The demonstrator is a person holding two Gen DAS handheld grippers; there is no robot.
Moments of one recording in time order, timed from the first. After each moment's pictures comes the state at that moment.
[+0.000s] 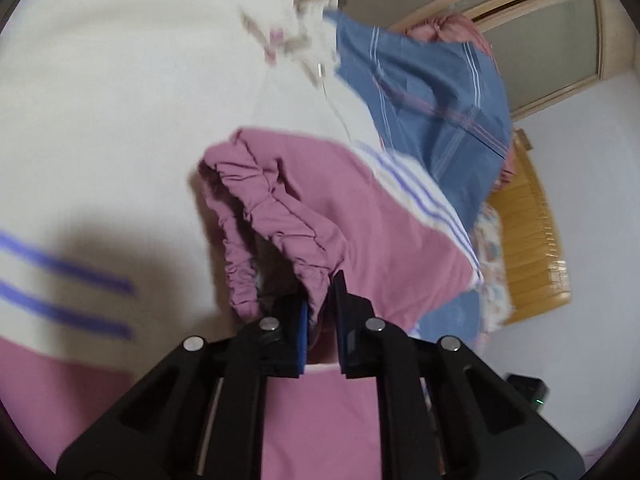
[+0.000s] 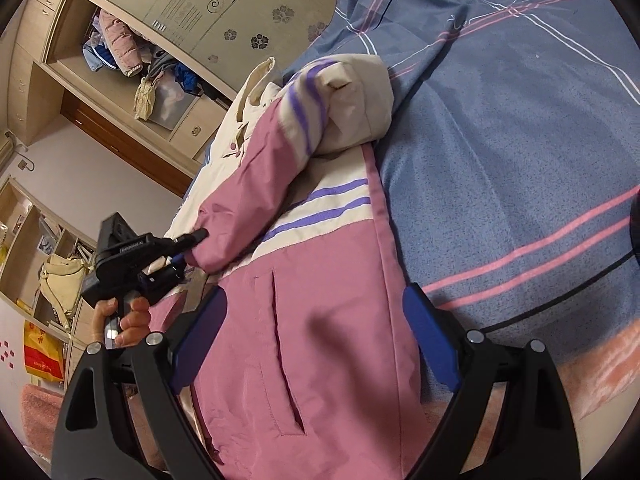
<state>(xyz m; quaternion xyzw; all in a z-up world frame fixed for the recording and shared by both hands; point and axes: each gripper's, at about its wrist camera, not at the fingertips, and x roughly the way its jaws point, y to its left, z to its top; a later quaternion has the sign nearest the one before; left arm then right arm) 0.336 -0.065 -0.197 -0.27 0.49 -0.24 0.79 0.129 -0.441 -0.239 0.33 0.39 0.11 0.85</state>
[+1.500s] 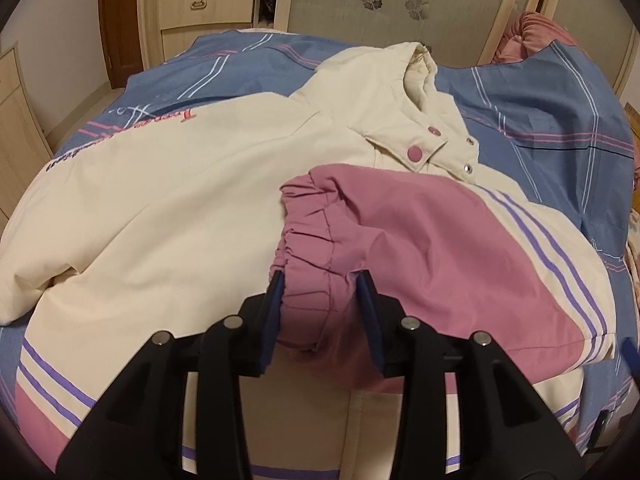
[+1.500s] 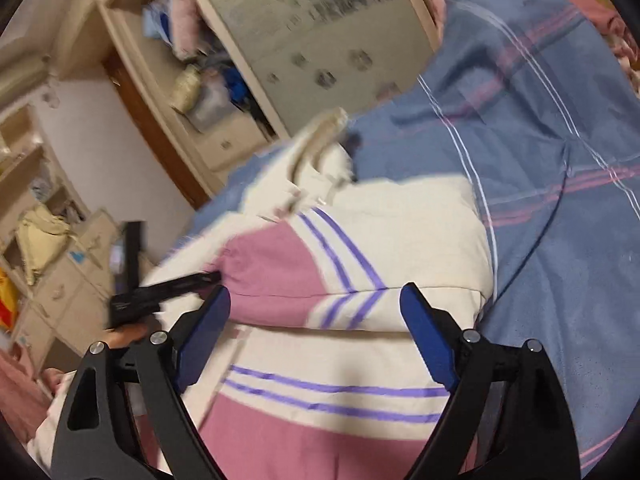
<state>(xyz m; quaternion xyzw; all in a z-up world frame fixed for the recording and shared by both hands) 0.404 -0.045 -0.195 -0.08 0.44 -0.03 0.89 0.267 -0.367 -0.197 0.20 0.37 0.10 0.90</state>
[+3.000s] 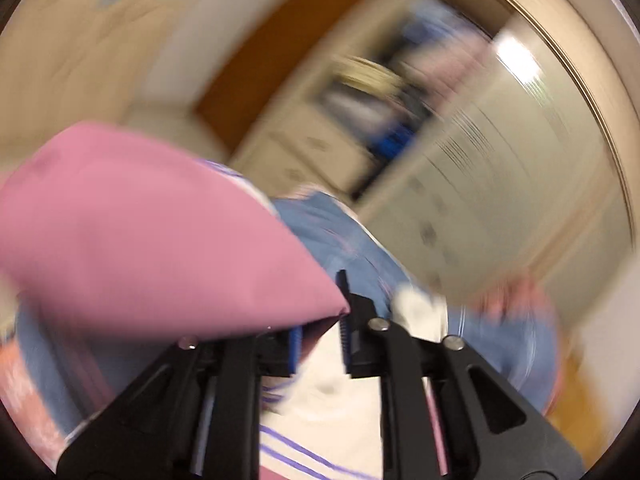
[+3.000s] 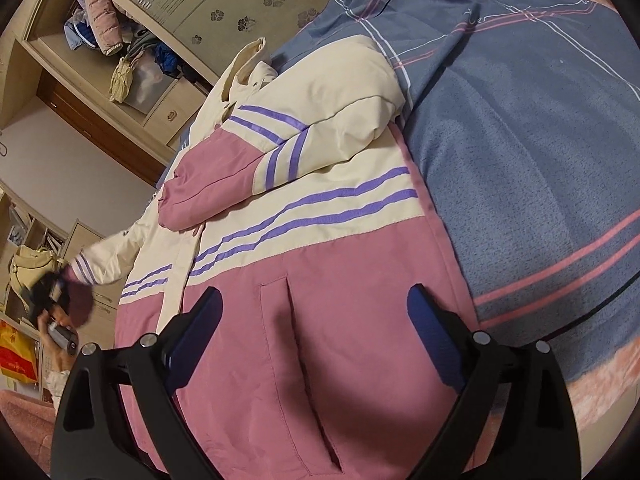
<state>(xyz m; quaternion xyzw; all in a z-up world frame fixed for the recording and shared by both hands) 0.275 0.207 -0.075 -0.31 0.17 0.02 0.94 0.153 -0.378 -0.238 0.29 0.42 0.06 0.85</state>
